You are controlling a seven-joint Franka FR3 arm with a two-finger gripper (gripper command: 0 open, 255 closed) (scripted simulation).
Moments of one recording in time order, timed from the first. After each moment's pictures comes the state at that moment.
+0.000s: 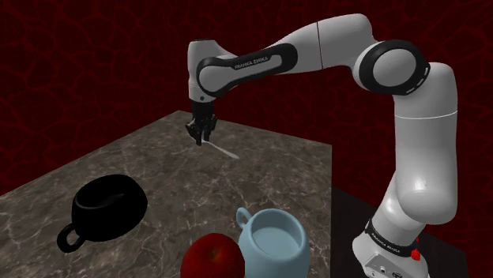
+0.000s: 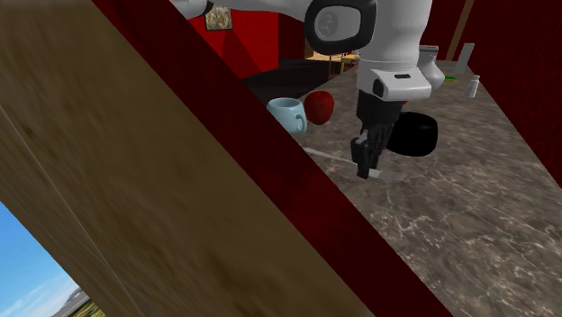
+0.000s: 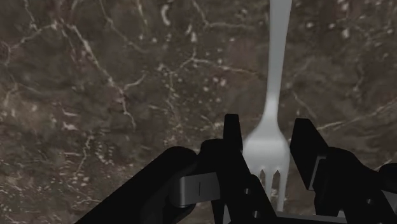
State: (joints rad) arm 0.10 0.38 0.29 -1.56 -0.11 1.97 0.30
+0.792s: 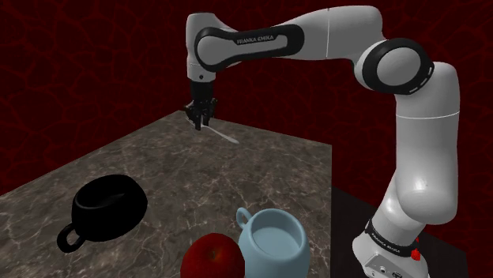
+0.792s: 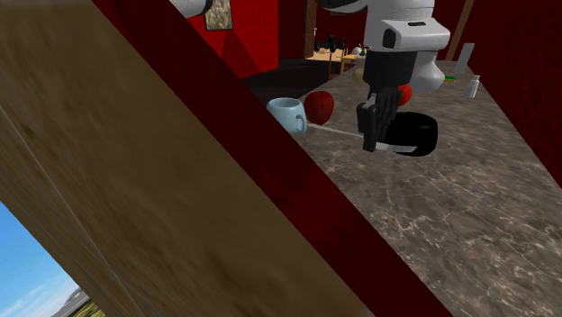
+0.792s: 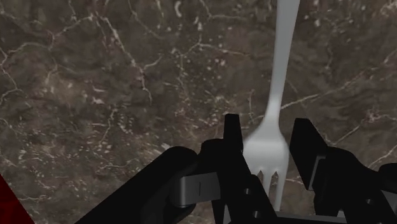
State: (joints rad) arm 0.10 0.36 0.30 -1.42 -0.10 1.81 0.30
